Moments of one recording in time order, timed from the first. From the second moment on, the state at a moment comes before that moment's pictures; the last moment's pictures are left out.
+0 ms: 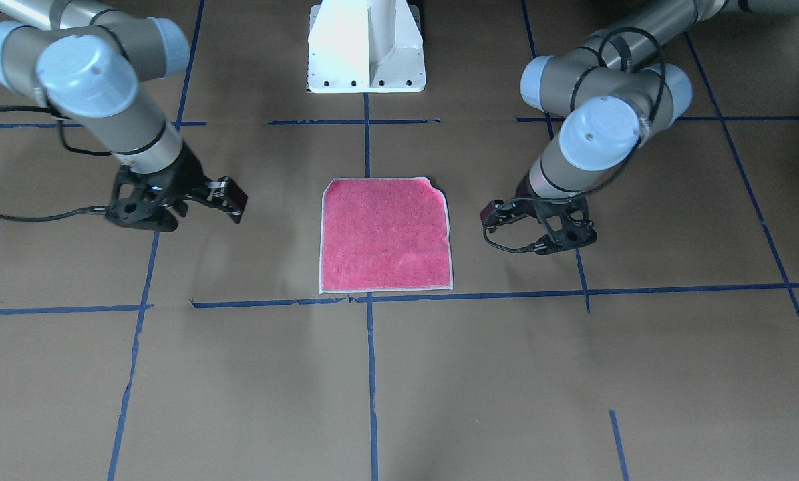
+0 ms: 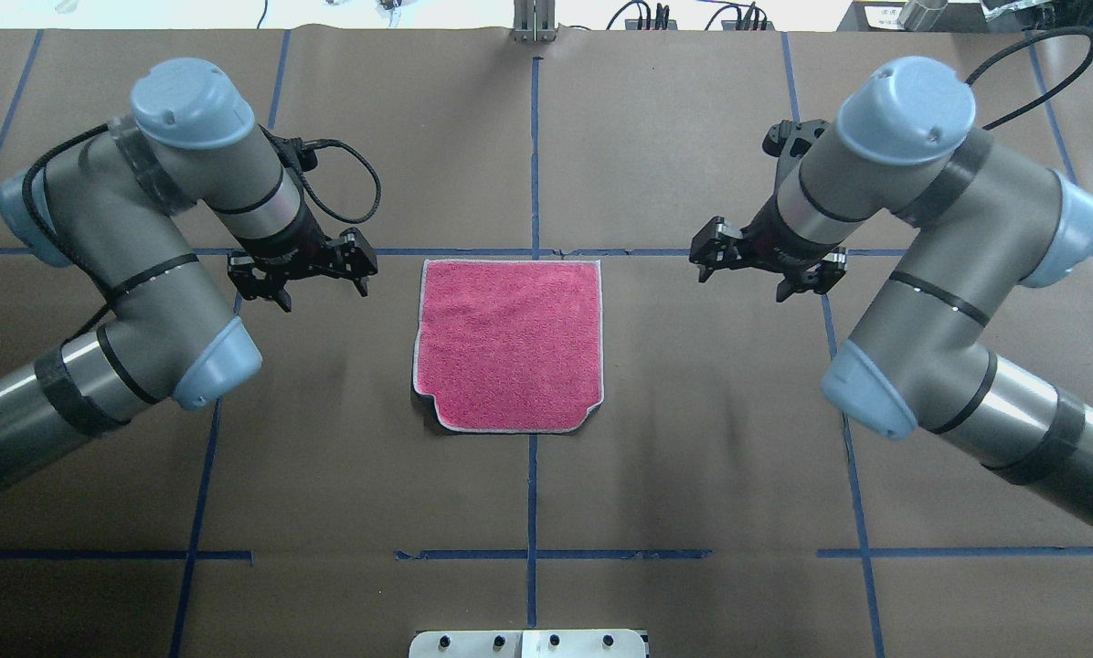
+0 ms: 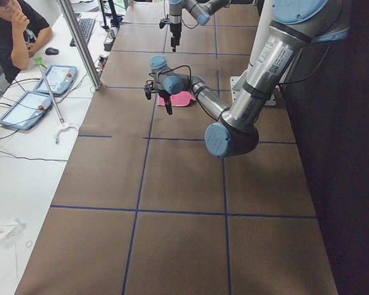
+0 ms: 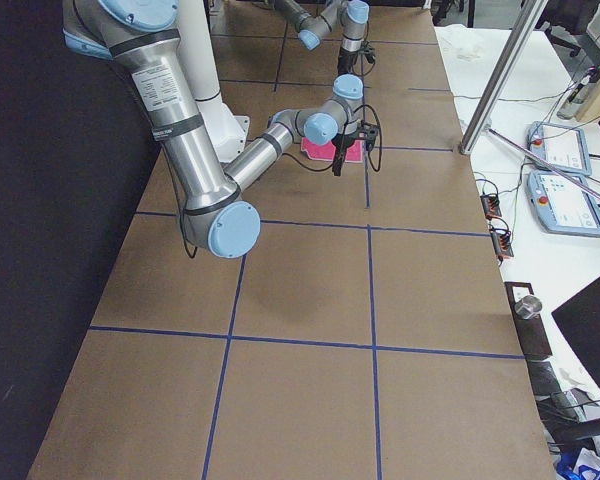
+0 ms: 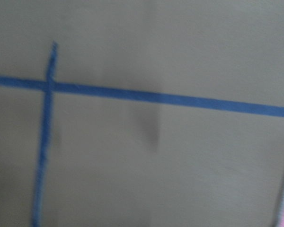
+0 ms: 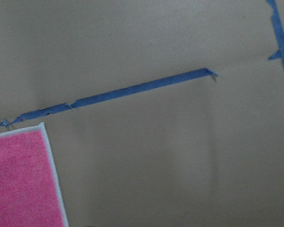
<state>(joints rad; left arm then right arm) -0.73 -2.12 -1.64 -1.61 -2.16 -1.27 0.73 -1.11 1.81 -1.53 2.08 1.33</state>
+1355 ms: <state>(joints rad) -0.47 -2.16 -1.72 -1.60 -1.90 -1.95 0.41 -0.99 1.77 -1.58 1.78 1.78</state>
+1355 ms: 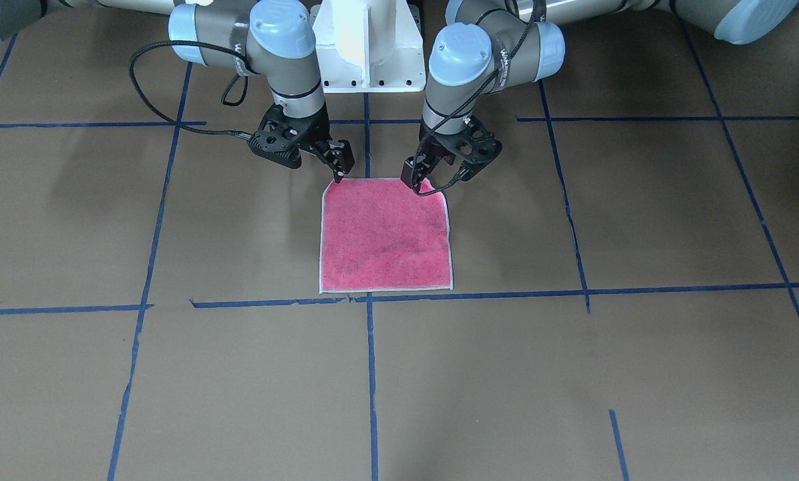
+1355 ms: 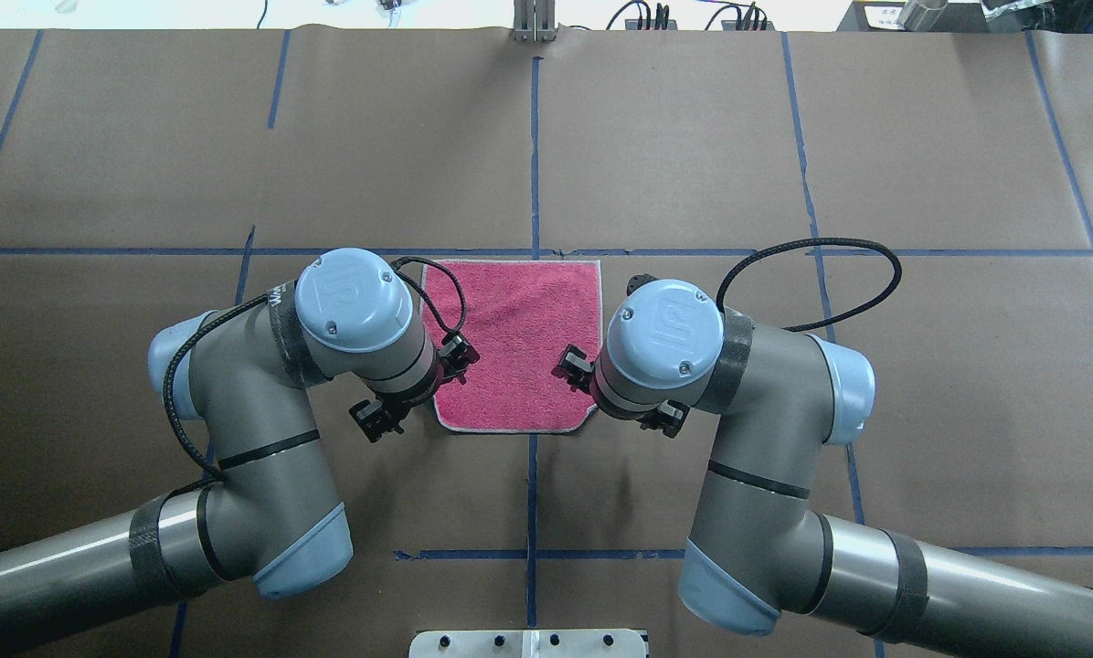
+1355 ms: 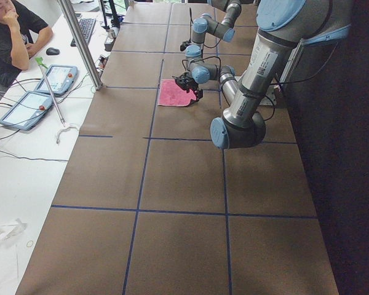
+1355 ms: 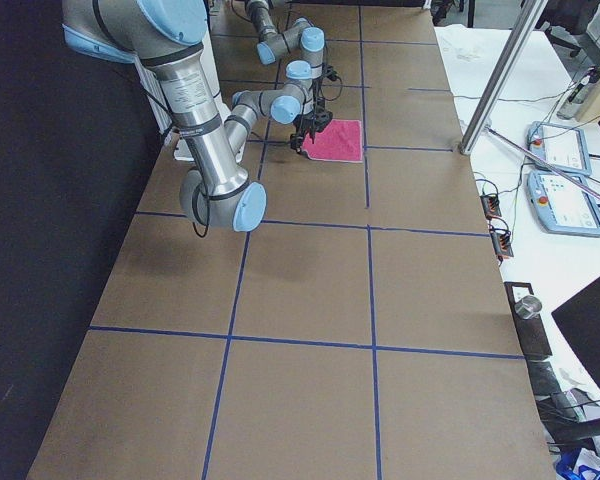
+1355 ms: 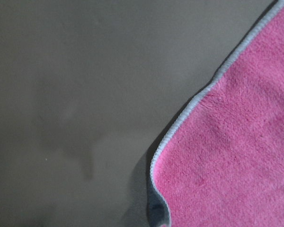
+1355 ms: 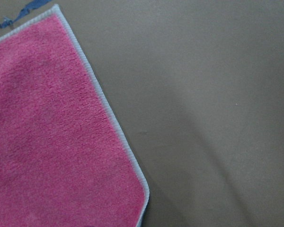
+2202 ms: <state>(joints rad) -0.46 -2.16 -1.70 -1.61 -1.90 -1.94 0.43 -0.92 1.65 -1.53 1.78 1.77</state>
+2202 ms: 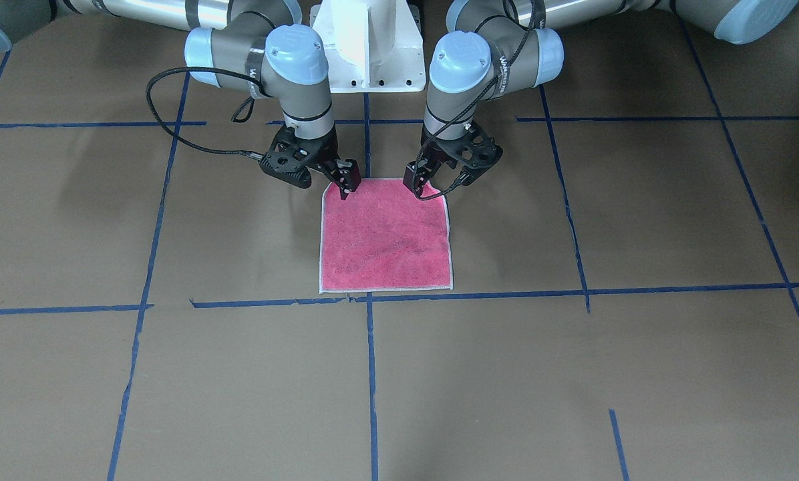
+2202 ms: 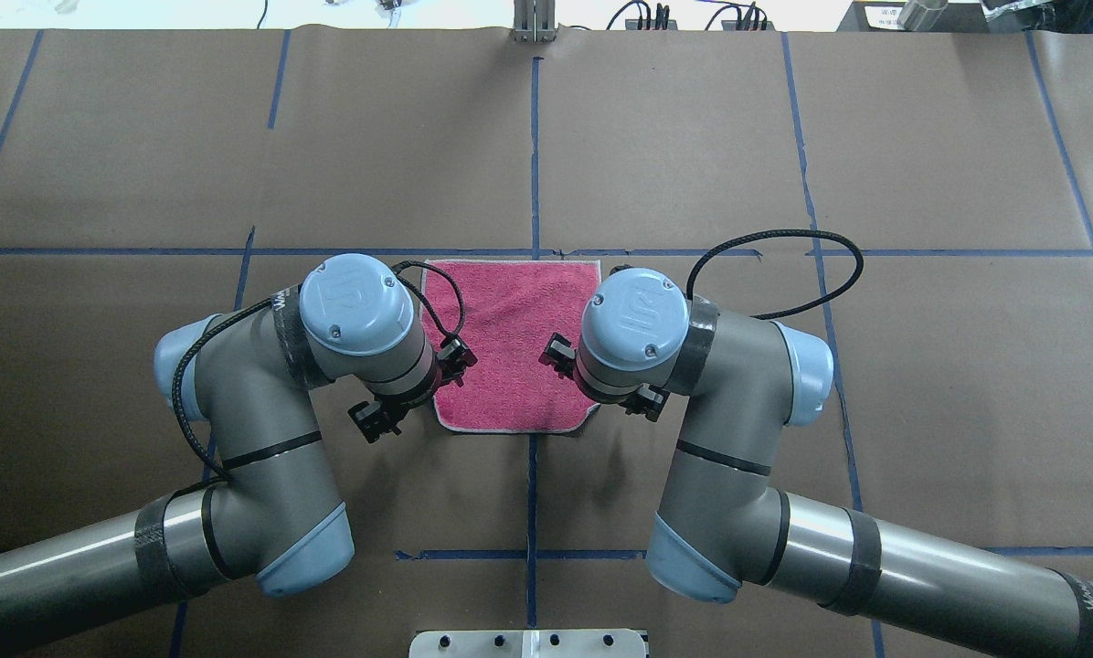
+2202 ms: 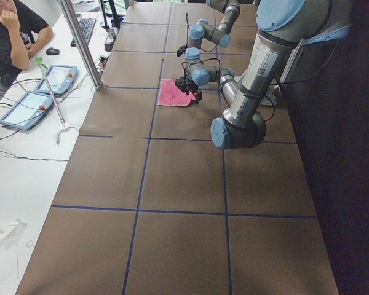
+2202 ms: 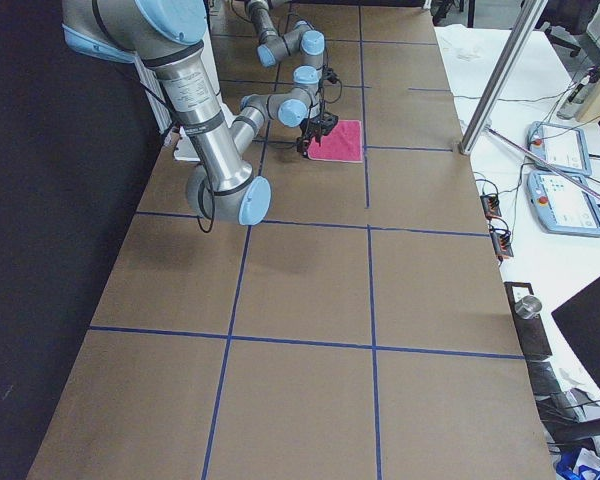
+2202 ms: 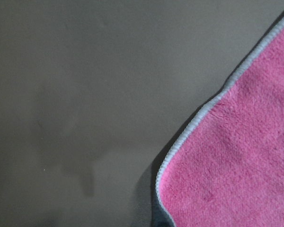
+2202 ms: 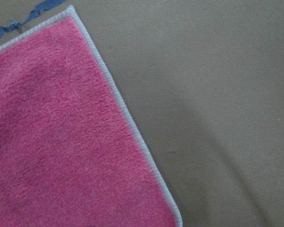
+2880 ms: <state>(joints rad) -0.46 -2.17 -1.66 -1.65 -1.90 -1.90 0.43 -0.91 1.62 -1.53 1.79 1.77</state>
